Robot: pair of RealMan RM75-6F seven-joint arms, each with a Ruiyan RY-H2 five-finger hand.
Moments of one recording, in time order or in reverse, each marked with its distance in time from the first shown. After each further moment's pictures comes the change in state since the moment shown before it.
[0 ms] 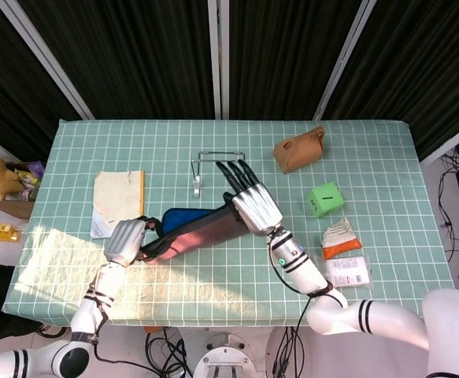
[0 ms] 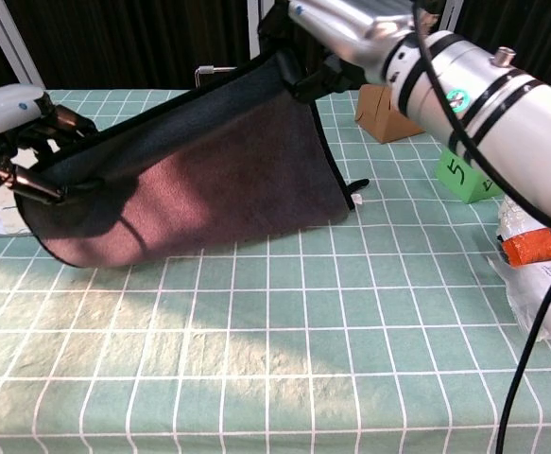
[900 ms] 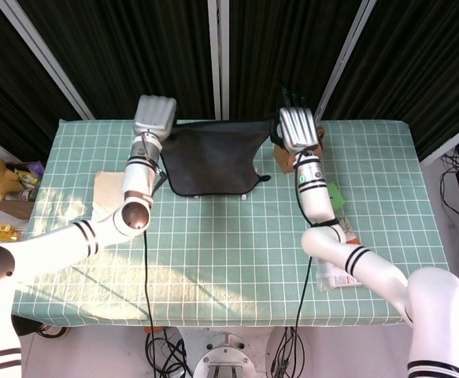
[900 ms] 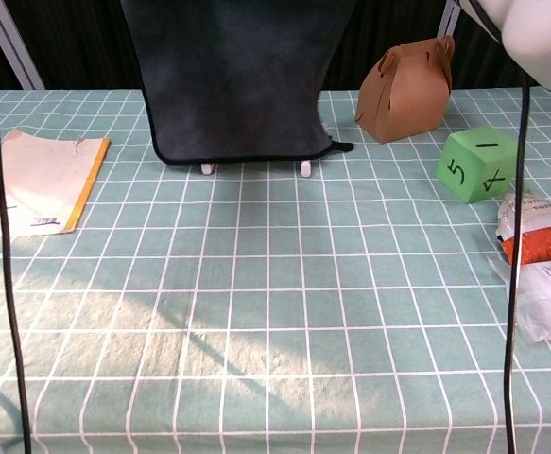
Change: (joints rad) left arm -0.854 0.017 -0.239 0.684 -1.036 -0.295 0.724; right arm 0.271 -0.040 0.315 0.578 0.454 -0.307 0.140
